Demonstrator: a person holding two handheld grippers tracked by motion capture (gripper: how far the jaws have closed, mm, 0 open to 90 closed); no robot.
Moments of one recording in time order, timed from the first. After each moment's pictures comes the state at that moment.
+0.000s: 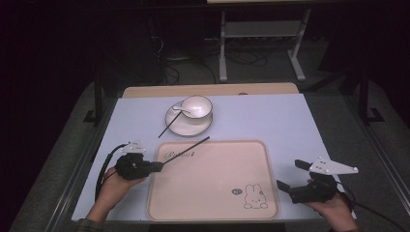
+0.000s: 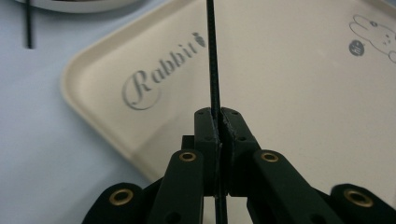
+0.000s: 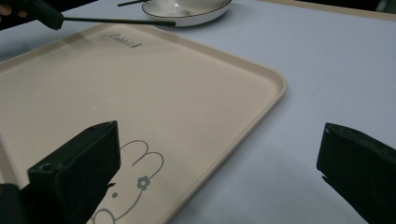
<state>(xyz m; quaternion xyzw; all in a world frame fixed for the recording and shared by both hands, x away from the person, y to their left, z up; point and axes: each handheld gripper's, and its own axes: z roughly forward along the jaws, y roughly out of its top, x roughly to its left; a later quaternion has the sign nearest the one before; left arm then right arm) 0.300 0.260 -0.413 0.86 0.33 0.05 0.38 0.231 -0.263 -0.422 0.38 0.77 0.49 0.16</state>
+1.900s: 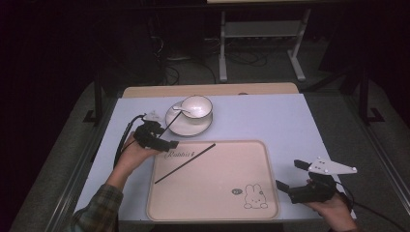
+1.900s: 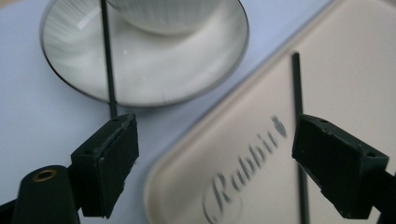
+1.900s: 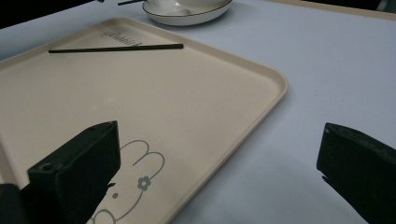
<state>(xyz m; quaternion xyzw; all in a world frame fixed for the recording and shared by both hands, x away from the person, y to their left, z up) 0.393 0.223 -0.388 0.86 0.36 0.11 0.35 0.231 -0.262 -0.423 0.38 0.77 0.49 0.16</state>
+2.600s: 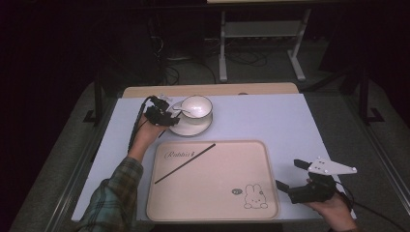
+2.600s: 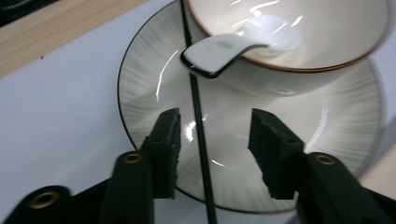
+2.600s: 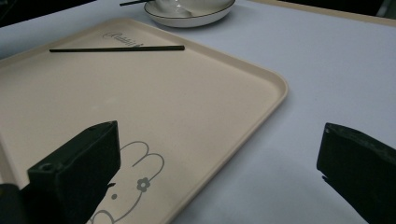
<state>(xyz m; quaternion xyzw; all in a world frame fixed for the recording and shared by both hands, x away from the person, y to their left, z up) 0.472 0.206 -0.405 0.85 0.41 0.17 0.30 0.231 -0.261 -0.422 0.37 0.77 0.49 0.17</state>
